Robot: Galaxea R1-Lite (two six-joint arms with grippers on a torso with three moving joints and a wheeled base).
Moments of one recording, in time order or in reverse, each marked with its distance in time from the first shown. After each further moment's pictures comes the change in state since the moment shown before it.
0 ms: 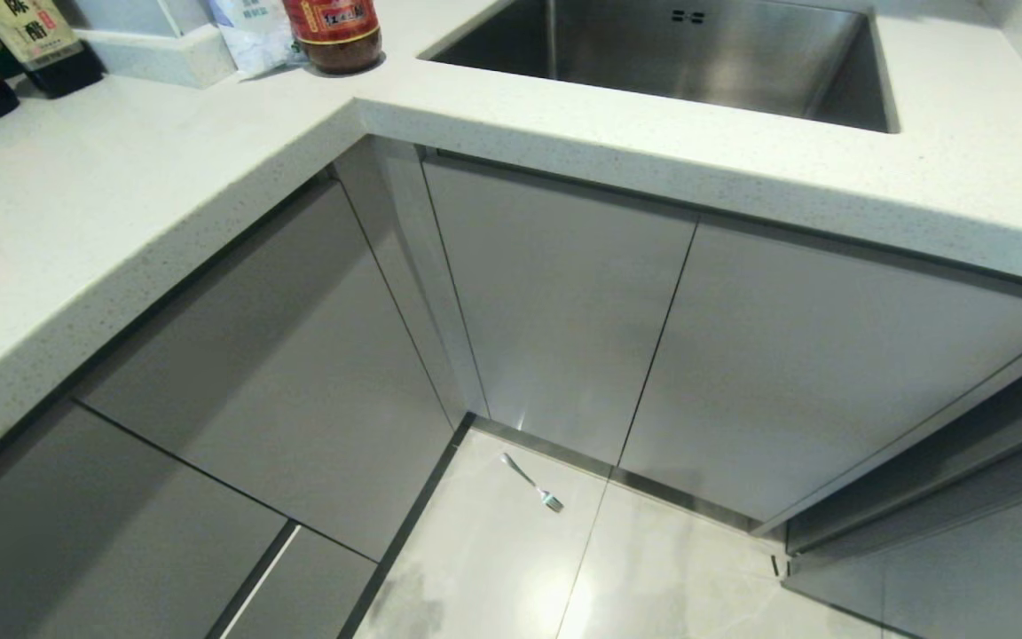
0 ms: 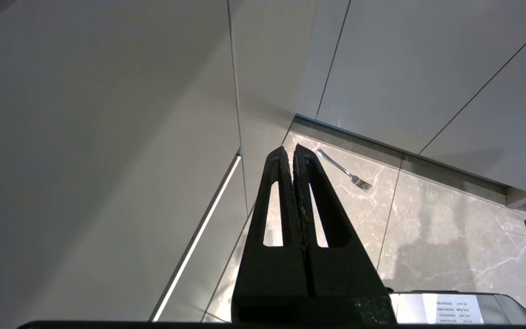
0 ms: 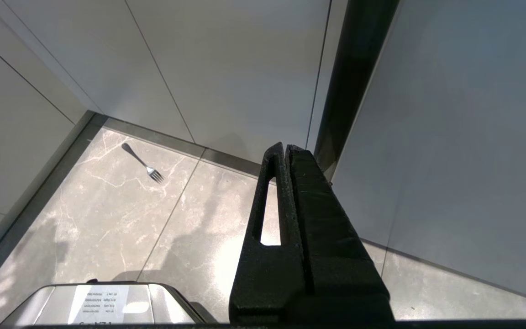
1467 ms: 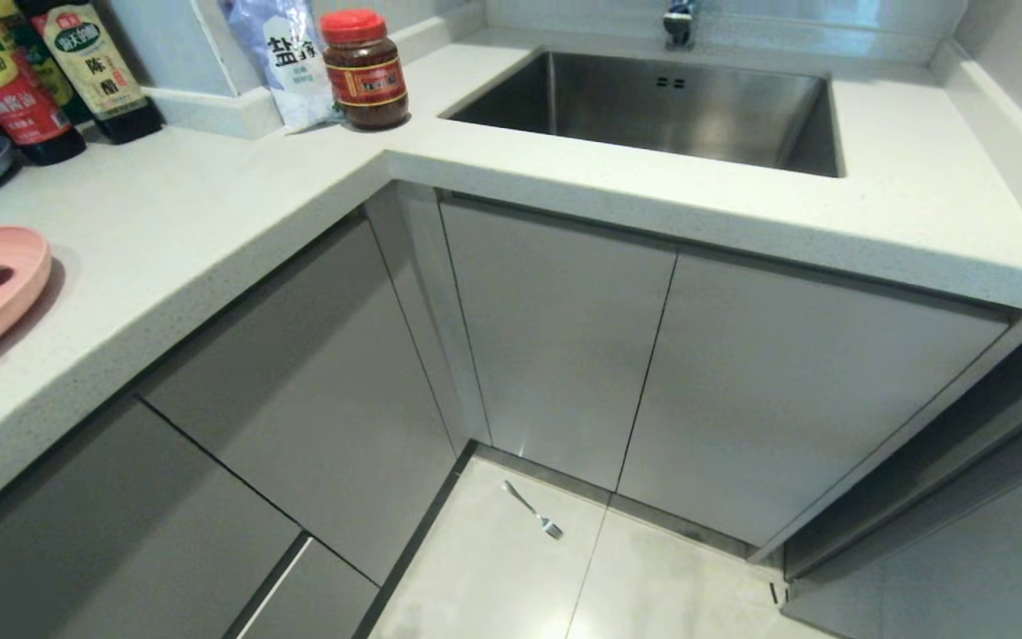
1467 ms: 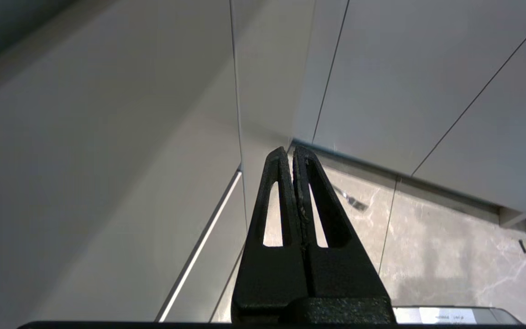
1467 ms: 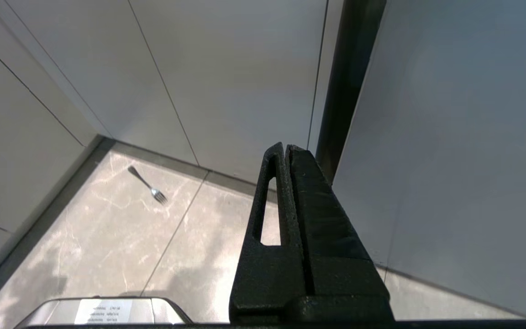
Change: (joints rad) left arm 0.000 0.001 0.000 0.000 0.000 0.001; right arm 0.000 0.000 0.000 0.000 0.000 0.000
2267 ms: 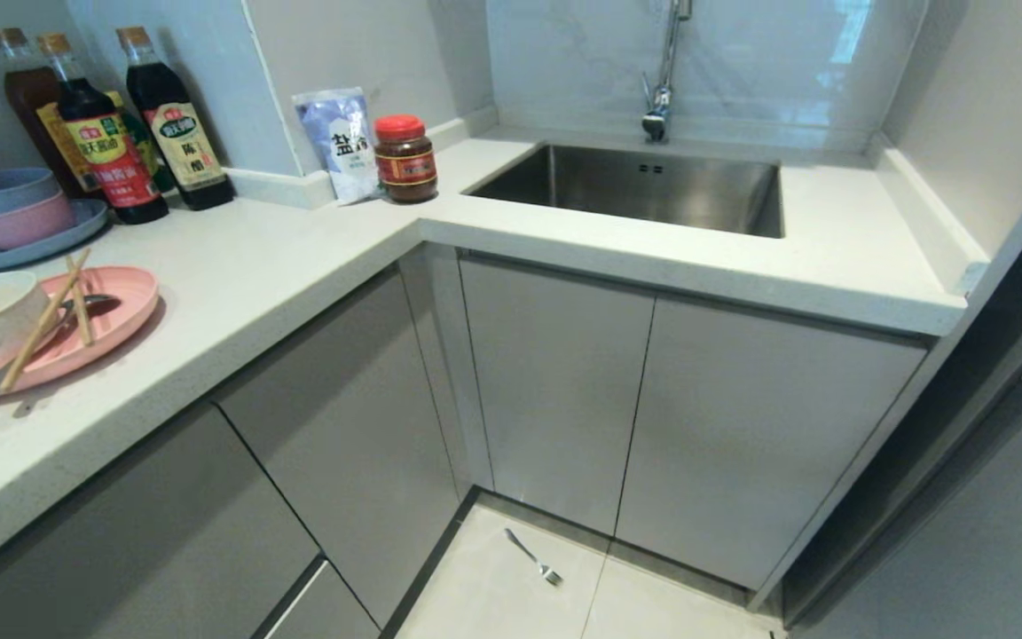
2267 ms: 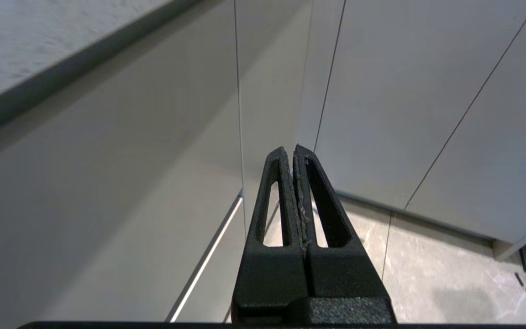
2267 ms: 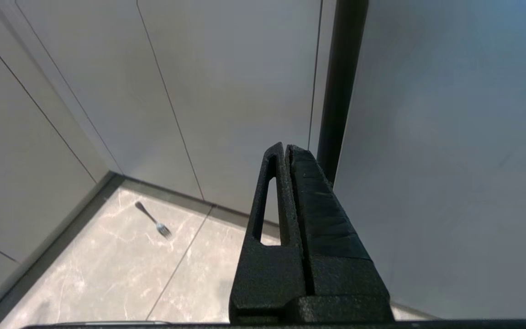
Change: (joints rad) left arm 0.000 0.000 0.000 0.000 0.000 0.001; right arm 0.000 0.000 0.000 0.000 0.000 0.000
